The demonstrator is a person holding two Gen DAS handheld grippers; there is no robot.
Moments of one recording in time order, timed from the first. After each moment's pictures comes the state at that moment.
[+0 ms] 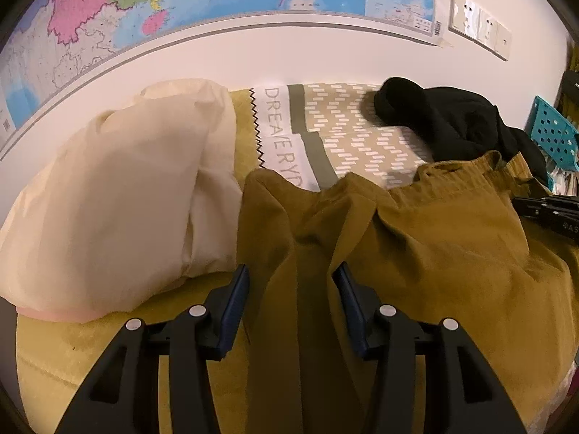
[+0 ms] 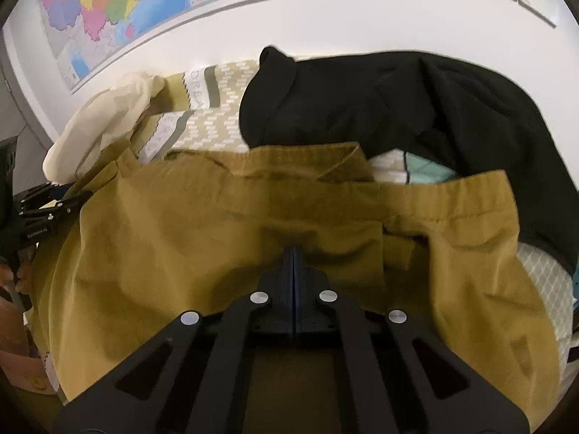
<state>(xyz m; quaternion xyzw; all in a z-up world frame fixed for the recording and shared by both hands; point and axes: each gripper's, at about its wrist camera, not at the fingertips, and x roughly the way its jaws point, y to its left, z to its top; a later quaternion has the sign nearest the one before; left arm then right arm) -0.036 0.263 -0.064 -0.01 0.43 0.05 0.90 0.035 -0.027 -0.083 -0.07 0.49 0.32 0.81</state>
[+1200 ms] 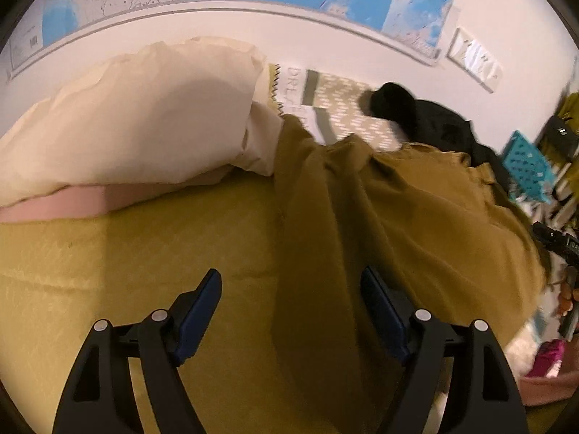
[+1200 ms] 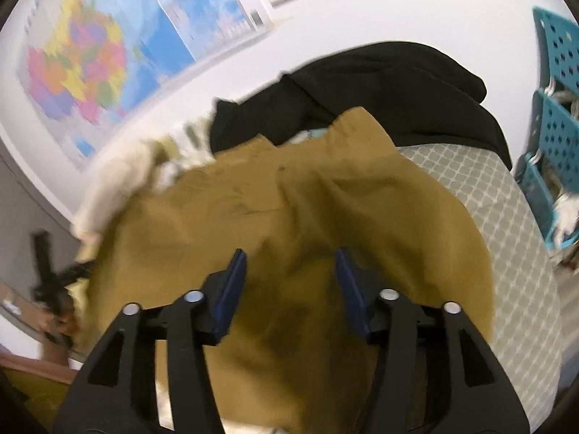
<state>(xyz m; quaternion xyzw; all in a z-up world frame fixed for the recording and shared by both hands) -0.128 0.301 -0.068 -0.13 0.43 0.00 0.89 -0.035 -0.160 -0.051 0.11 0.47 0.28 0.83</state>
